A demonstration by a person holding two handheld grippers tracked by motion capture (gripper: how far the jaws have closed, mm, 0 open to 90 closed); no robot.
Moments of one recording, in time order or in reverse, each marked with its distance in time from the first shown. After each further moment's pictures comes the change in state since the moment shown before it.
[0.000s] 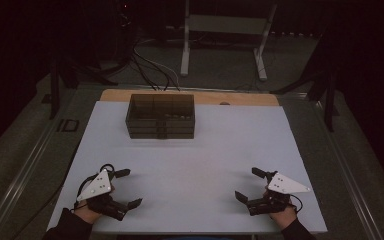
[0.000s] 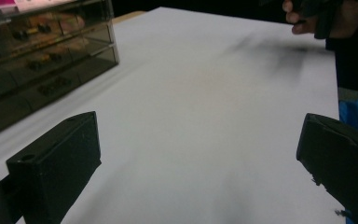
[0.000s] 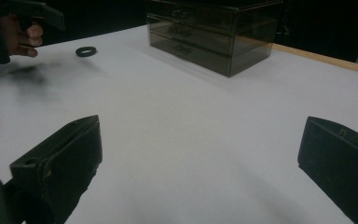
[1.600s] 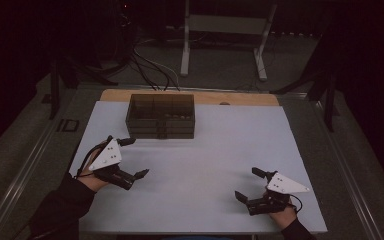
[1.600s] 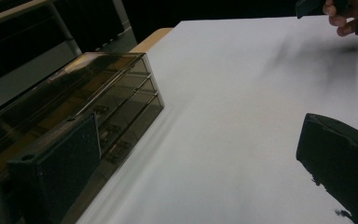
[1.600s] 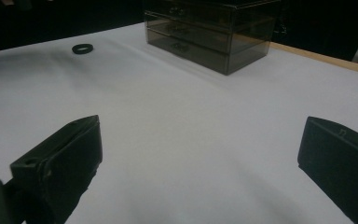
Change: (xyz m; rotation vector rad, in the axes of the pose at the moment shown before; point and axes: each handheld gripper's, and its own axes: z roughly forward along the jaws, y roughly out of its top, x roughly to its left) left arm 0.036 0.077 0.020 0.059 0.078 0.212; right arm 0.000 0.000 0.001 0.011 -0.010 -0.008
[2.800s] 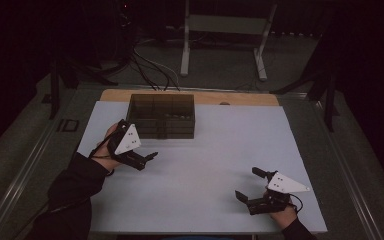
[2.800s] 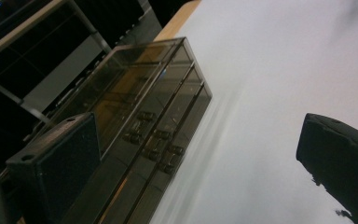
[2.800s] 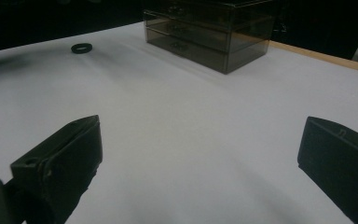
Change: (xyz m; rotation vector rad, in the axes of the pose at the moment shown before) left arm 0.031 0.006 0.051 0.123 0.116 0.168; right arm -0.001 0.000 0.000 0.006 -0.001 0.002
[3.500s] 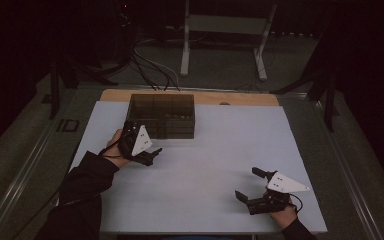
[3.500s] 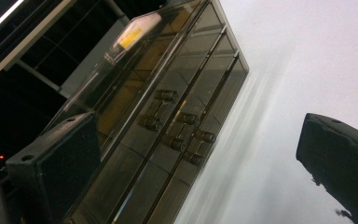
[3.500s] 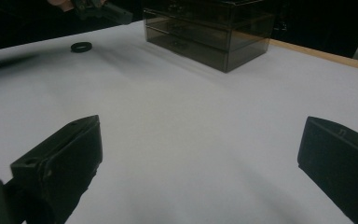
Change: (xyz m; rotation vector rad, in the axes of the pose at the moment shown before) left arm -0.007 -0.014 0.038 0.091 0.149 0.084; right arm 0.000 0.000 0.001 0.005 0.001 0.002
